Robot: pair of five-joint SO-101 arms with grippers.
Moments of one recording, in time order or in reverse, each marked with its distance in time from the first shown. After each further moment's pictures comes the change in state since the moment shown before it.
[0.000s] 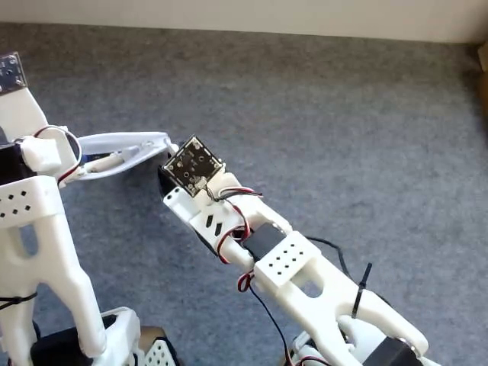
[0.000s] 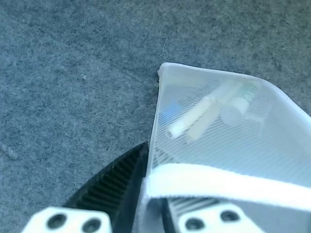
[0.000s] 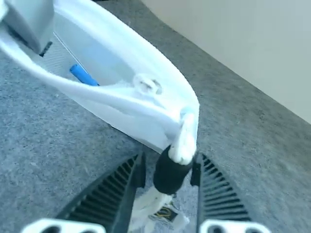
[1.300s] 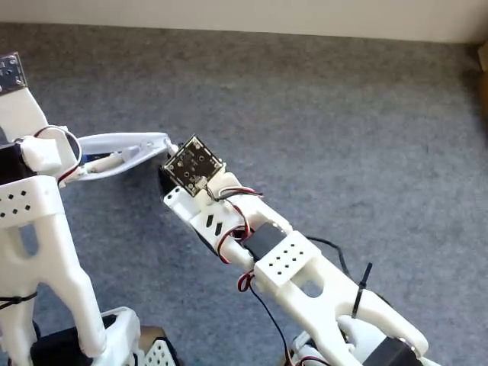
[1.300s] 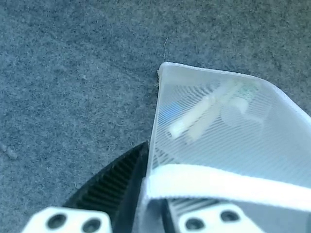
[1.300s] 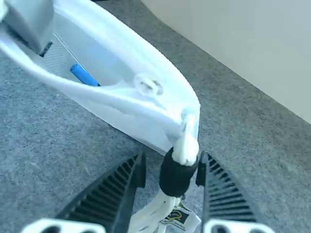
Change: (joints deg) left arm 0.0 0.0 0.0 0.0 0.0; right arm -0.1 0.0 0.0 0.0 0.0
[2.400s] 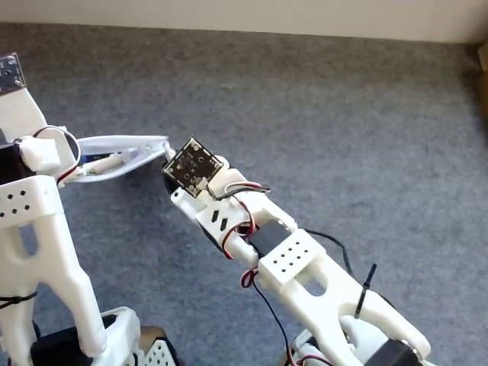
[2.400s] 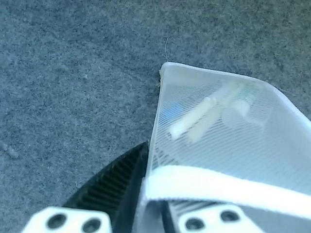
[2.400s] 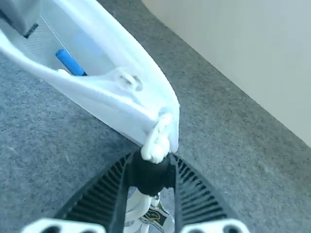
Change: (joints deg) left arm -0.2 0.0 0.1 0.0 0.0; right arm 1.8 -1.5 -0.1 2.7 6.5
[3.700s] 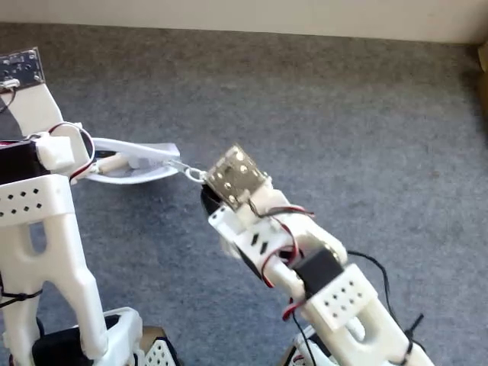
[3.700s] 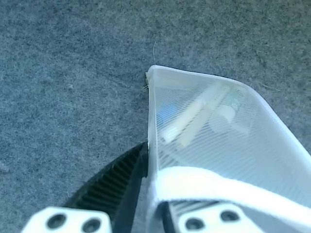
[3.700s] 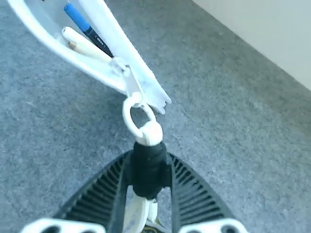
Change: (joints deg) left arm 4.0 0.0 0.4 -1.8 -0.1; right arm 4.7 -26.2 3.5 31.5 -3.5
